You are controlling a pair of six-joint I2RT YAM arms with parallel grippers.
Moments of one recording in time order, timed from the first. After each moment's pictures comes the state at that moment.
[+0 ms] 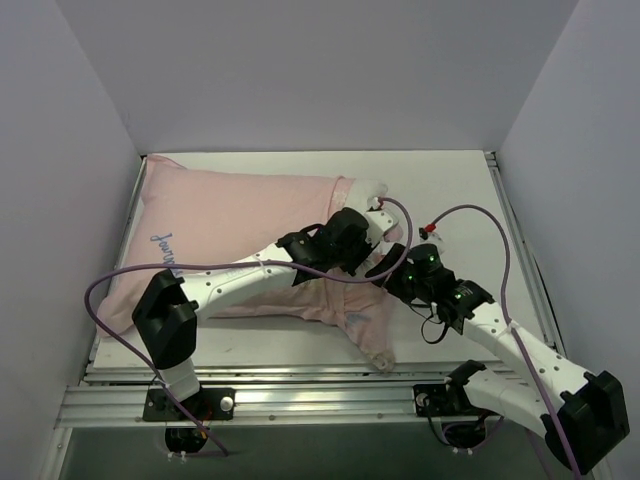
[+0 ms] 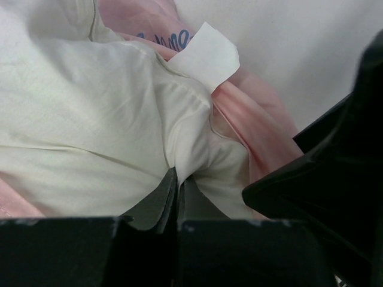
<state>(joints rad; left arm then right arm) -1.00 1.75 1.46 -0.37 -0.15 0.01 0.55 0.93 0.61 -0.34 0.06 0.94</state>
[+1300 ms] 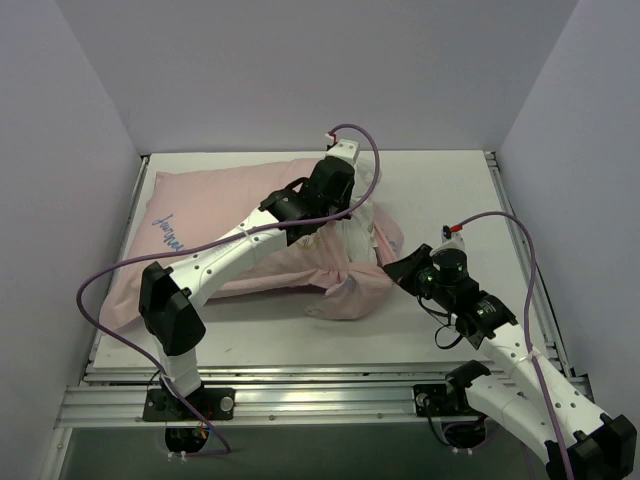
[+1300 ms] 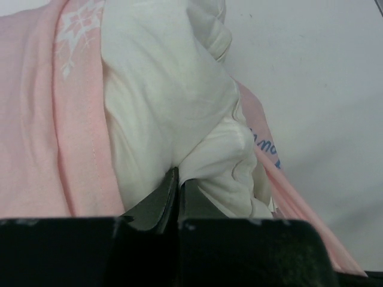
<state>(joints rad) -0.85 1.82 1.80 -0.55 -0.38 -0.35 0.46 0.77 0.56 -0.28 -0.01 0.96</state>
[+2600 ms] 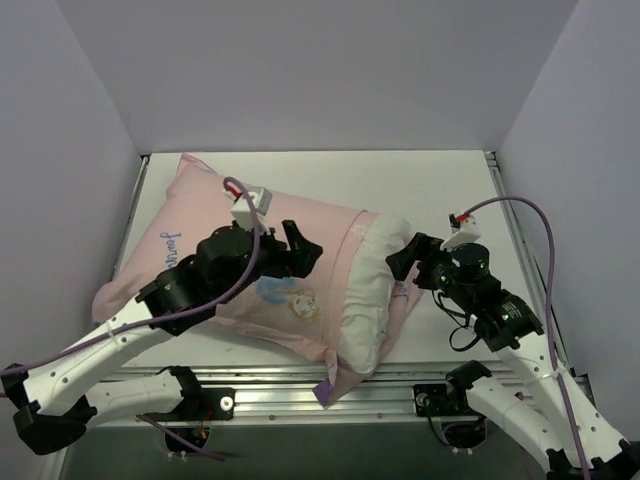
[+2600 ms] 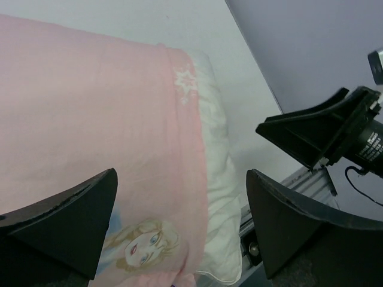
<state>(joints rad) -0.97 1.06 1.19 -0.43 -0.28 -0.63 0.45 0.71 0.75 -0.50 0.05 0.62</state>
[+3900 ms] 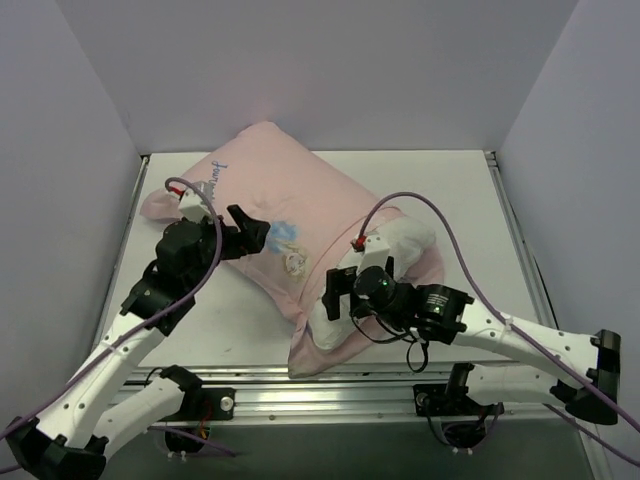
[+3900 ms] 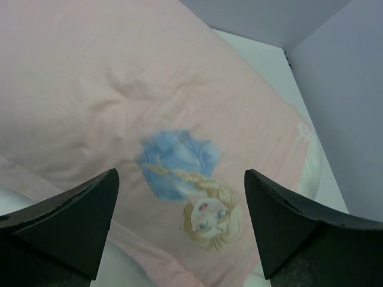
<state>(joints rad) -0.52 0.92 0.91 -0.21 -0.15 -0.57 1.11 1.04 0.91 -0.54 0.41 0.68</state>
